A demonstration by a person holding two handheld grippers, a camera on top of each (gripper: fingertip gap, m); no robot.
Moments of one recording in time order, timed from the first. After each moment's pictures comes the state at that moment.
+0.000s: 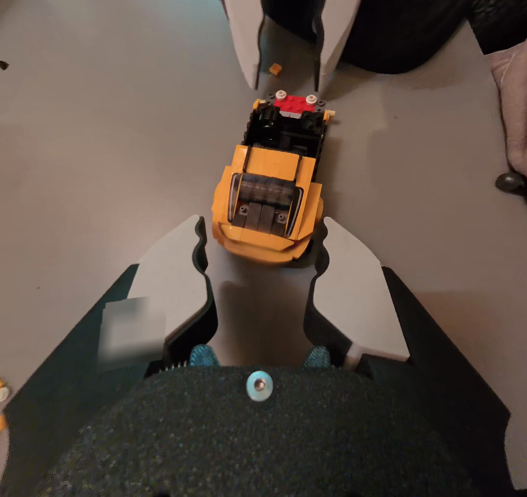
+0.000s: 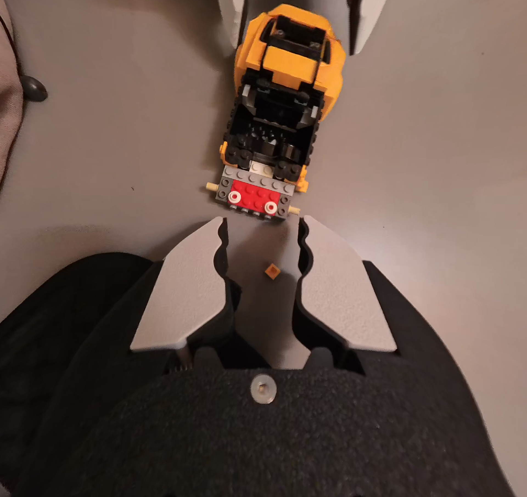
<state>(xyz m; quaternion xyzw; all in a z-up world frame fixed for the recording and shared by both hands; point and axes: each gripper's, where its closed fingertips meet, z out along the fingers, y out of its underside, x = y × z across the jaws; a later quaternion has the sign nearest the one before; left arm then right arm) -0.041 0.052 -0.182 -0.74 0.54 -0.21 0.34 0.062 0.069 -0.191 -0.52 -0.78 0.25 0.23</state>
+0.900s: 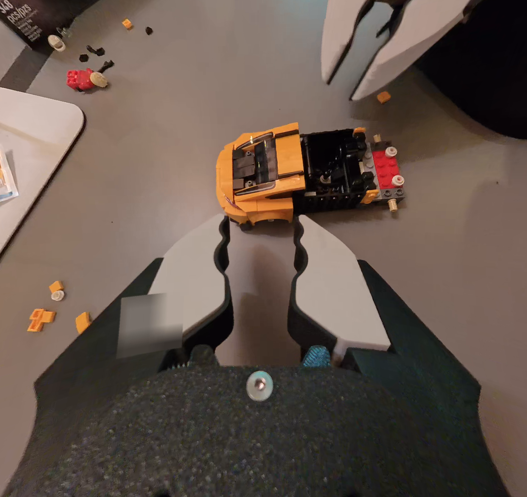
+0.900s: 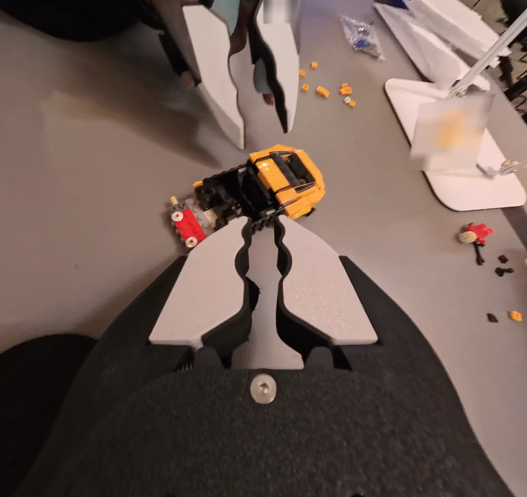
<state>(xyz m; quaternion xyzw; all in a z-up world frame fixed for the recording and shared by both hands) -0.059 0.088 -0.172 -0.82 0.39 -0.12 0.40 0.021 0.097 -0.148 -0.52 -0.72 0.29 0.37</state>
